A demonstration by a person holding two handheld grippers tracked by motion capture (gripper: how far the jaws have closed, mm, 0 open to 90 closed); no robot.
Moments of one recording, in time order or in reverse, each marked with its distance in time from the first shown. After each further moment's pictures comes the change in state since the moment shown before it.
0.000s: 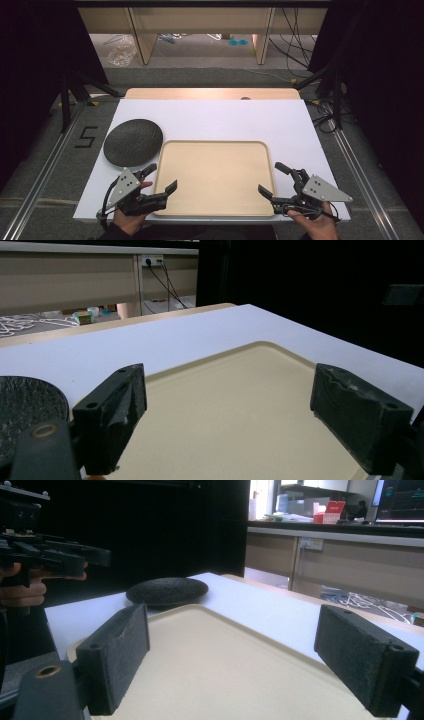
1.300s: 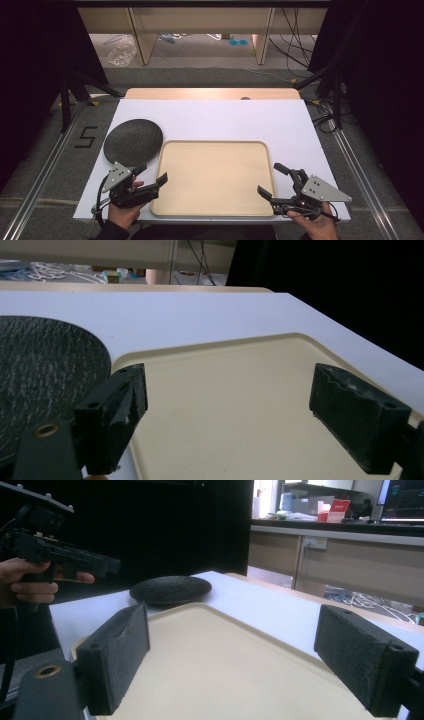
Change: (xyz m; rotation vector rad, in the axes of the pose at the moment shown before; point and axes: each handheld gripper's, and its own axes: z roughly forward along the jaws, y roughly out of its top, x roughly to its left) left arm 0.031 -0.005 0.000 0.089 0.141 -0.182; right arm 0.001 -0.001 0.002 -0.011 0.015 -0.004
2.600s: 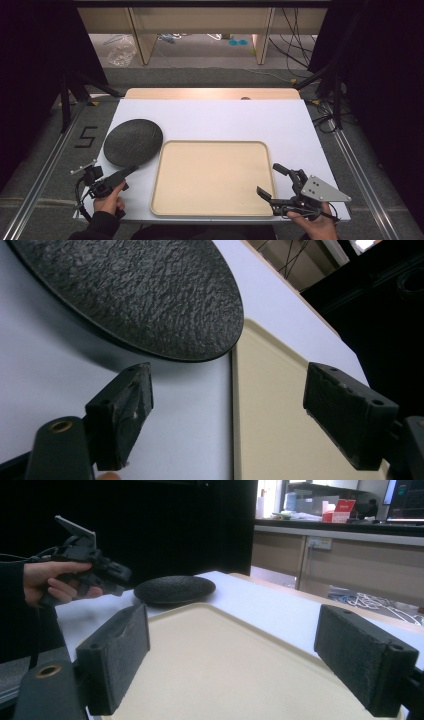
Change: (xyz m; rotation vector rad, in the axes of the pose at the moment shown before) left arm 0.091 -0.020 0.002 0.071 0.158 -0.701; right arm 0.002 0.001 0.000 0.006 0.018 0.001
